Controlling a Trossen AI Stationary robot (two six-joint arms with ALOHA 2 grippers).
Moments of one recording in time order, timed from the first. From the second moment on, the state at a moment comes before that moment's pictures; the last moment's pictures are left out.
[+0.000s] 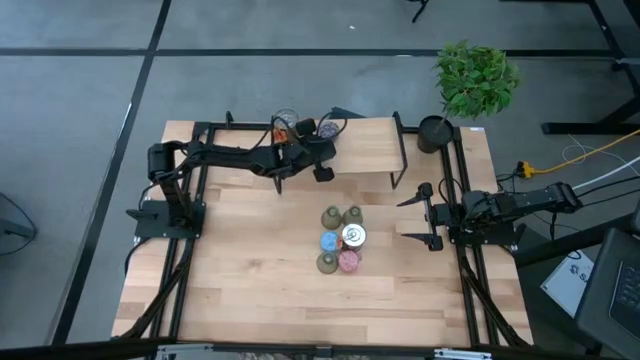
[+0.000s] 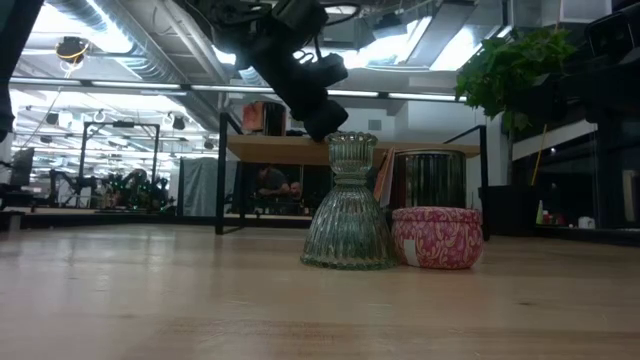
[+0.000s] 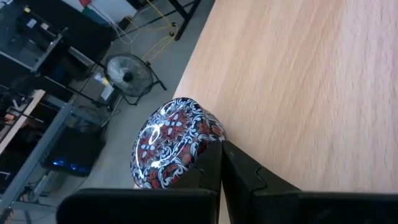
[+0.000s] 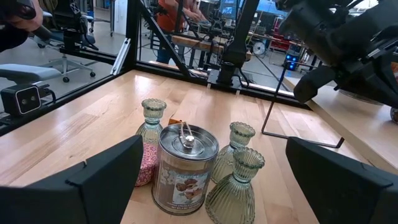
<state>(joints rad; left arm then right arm) 0.28 1.77 1.20 0.06 -0.55 0.40 0.22 0.10 0.01 0.02 0.08 -0.17</state>
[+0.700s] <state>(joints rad) 0.19 1.76 1.20 0.10 -0.70 0.53 0.22 0.10 0.01 0.02 0.08 -0.17</state>
